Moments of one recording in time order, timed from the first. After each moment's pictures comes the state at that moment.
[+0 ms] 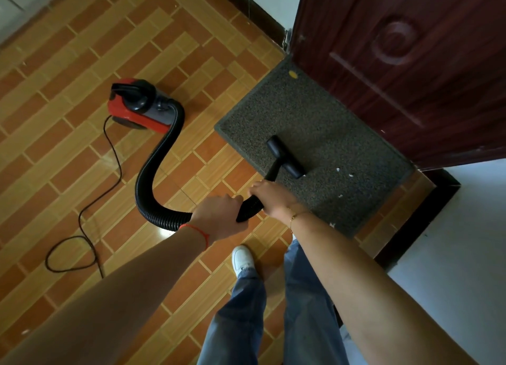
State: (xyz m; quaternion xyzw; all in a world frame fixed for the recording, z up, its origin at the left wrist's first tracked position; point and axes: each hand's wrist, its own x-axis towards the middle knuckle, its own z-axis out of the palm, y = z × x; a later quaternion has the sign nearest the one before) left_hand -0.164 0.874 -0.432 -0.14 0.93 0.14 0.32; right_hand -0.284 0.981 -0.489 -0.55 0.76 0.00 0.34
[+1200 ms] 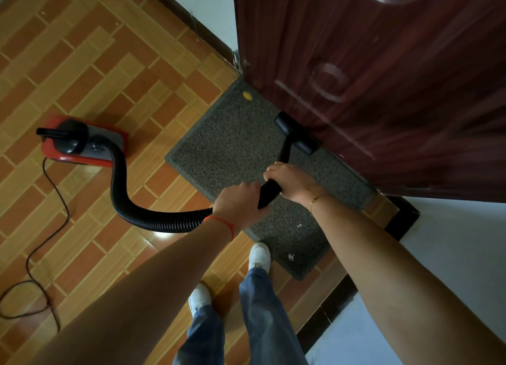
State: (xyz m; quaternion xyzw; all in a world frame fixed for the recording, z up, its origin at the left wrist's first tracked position) left_hand -0.477 0.956 -0.444 -0.17 0.93 0.17 0.28; right_hand -0.602 1.058 -0.514 -0.54 0.77 -0.01 0.33
